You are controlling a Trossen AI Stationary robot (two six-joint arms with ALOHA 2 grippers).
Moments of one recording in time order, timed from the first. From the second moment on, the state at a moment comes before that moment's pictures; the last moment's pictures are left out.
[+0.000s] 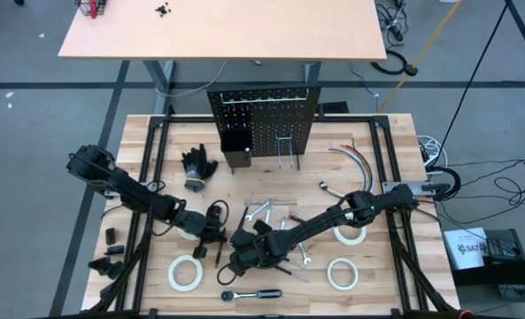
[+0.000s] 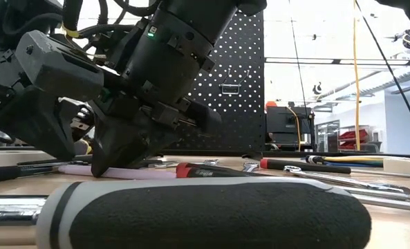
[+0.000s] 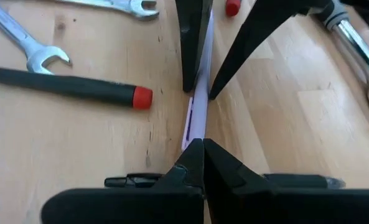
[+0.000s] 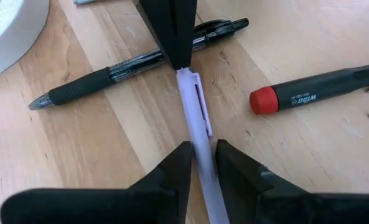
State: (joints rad) left arm -0.41 1.45 0.31 0.44 0.00 -0.26; right arm 0.37 2.48 2.00 -0.62 0.37 0.90
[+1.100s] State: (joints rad) left arm -0.41 1.45 0.32 0.38 0.03 -0.23; right arm 0.37 2.46 2.00 -0.67 0.24 0.90
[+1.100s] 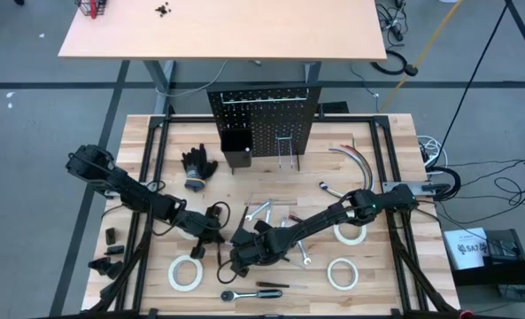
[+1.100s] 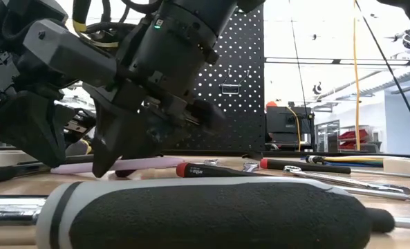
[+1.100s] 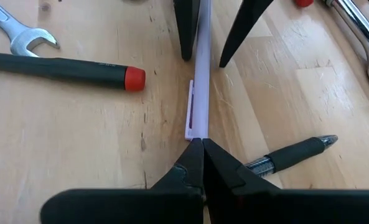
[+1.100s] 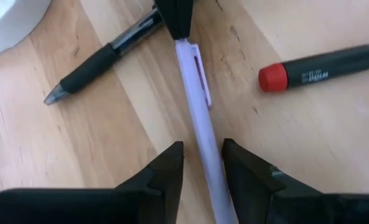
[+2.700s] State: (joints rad) left arm -0.35 0.81 0.32 0.85 -0.04 -0.37; right arm 0.34 1.94 1.89 -0.26 0.39 0.12
